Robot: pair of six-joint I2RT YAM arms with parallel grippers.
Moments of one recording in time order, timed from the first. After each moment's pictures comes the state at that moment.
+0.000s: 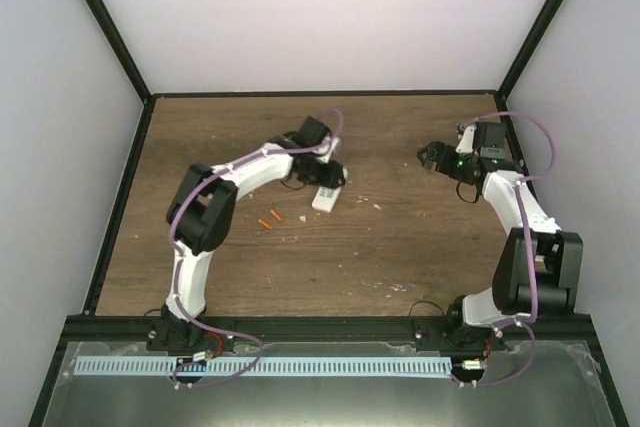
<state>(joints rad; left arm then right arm) -0.65 2.12 1.59 -0.58 0.26 -0.28 -0.11 1.46 1.00 -0.39 -0.30 0.26</state>
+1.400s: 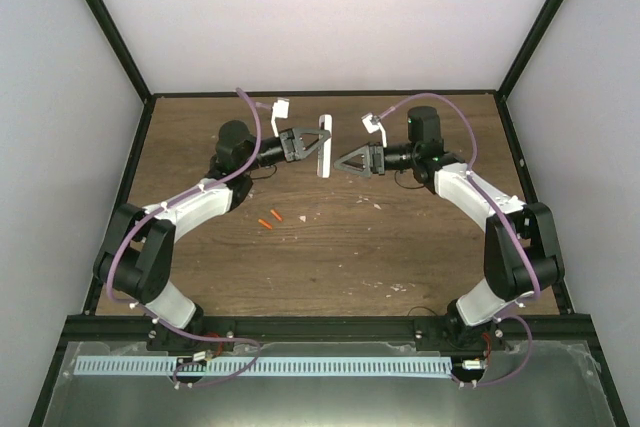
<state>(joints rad) -0.44 1.59 0.95 0.78 0.81 -1.00 0.30 1.56 1.05 0.07 -1.22 0.39</state>
